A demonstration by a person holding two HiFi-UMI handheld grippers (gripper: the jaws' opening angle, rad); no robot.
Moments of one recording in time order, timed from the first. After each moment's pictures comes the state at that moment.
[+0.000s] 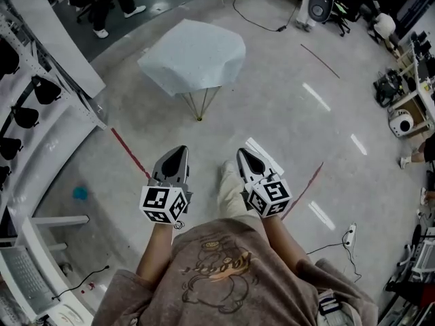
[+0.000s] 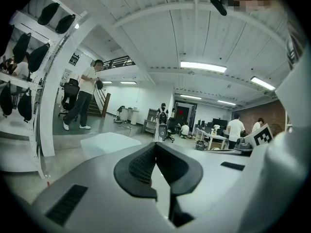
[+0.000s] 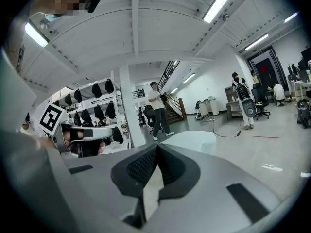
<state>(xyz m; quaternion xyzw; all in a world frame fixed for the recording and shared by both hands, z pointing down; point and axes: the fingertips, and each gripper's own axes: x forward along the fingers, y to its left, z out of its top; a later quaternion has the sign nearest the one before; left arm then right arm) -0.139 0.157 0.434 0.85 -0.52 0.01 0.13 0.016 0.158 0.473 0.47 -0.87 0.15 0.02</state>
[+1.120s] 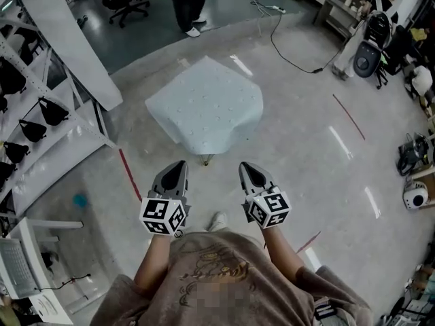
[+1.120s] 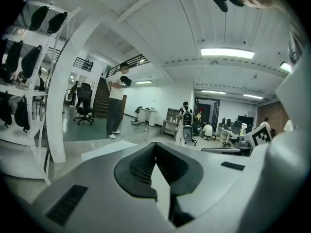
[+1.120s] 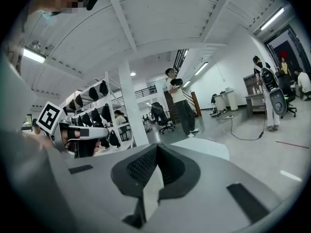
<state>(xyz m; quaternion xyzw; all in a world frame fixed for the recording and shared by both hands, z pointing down) -0.086 -0.118 0.408 0.78 -0.62 0.03 0.13 0.077 -0.160 0.453 0.37 -0.91 0.16 0.03</state>
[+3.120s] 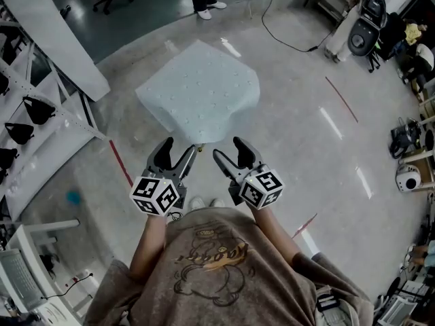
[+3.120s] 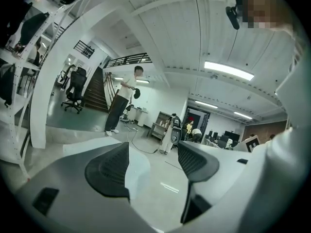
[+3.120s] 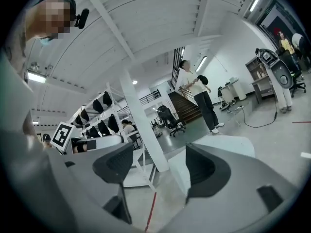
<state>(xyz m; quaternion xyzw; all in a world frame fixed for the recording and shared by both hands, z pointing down) -0.119 -0.161 0.423 0.81 -0.55 -0.04 0.19 -0.004 -0.181 0.449 0.32 -0.92 0.22 -0.03</state>
